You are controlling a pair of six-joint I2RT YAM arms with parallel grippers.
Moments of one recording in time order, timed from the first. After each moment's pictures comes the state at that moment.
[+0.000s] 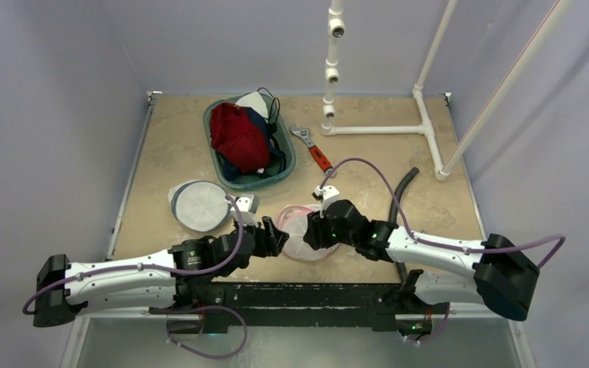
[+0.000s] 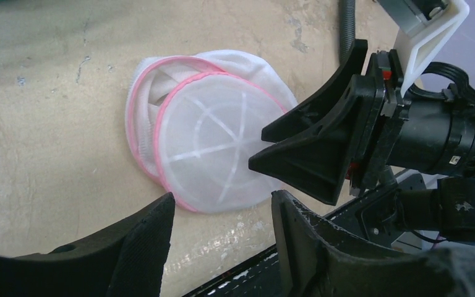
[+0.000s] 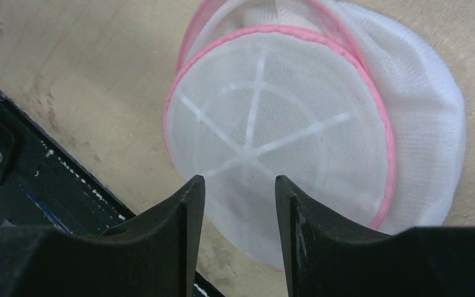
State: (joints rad) left arm -1.27 0.80 0.49 -0.20 -0.57 -0.89; right arm 0.98 1.16 0.55 -0.07 0.05 0.52
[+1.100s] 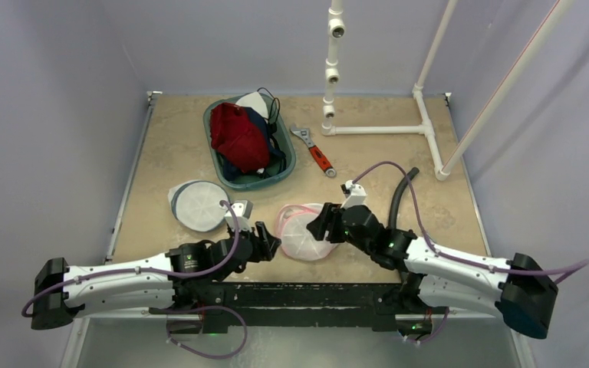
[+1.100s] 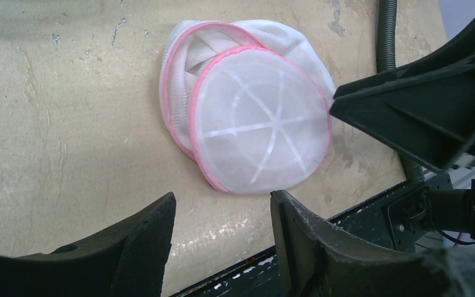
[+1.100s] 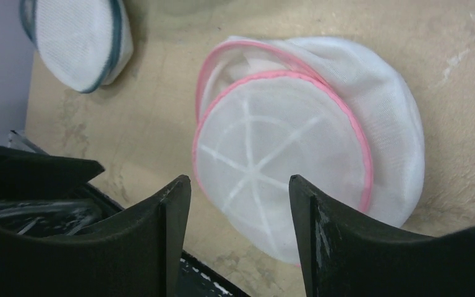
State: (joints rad) left arm -1.27 0.75 0.42 -0.28 -0.59 -0.98; right arm 0.99 1.01 0.45 -0.02 0.25 0.88
